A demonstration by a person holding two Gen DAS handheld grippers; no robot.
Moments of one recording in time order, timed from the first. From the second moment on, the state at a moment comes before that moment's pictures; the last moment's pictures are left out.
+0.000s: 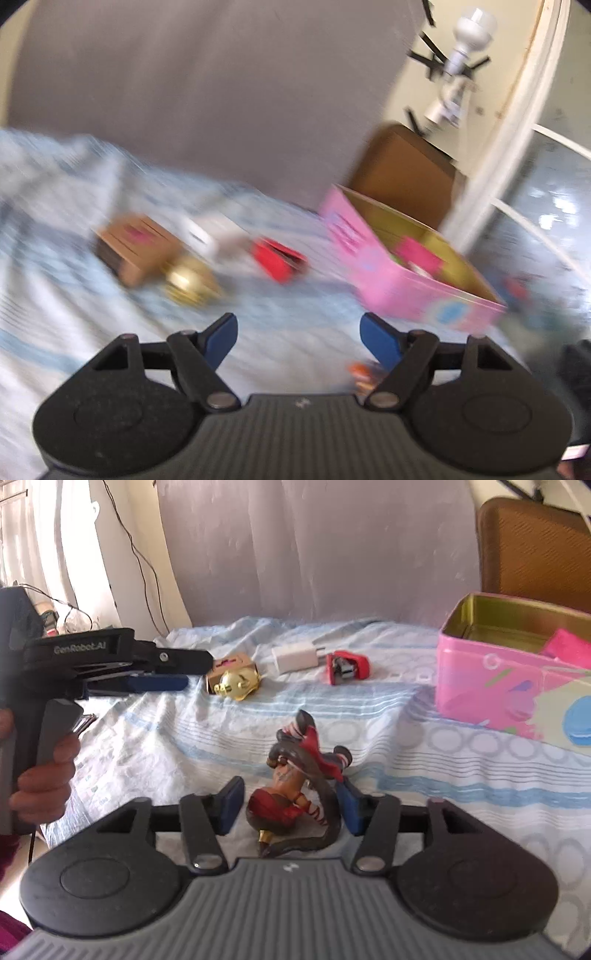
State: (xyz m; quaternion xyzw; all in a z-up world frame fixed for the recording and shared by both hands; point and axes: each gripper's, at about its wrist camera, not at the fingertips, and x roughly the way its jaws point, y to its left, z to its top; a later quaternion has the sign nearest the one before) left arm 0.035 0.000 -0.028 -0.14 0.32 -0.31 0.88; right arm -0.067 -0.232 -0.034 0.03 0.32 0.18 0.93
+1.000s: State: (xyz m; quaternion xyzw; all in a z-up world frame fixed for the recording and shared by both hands) left arm 0.087 -0.171 0.025 -0.08 0.32 -0.44 0.83; right arm -0.044 -0.273 0.008 -0.04 0.18 0.12 0.98
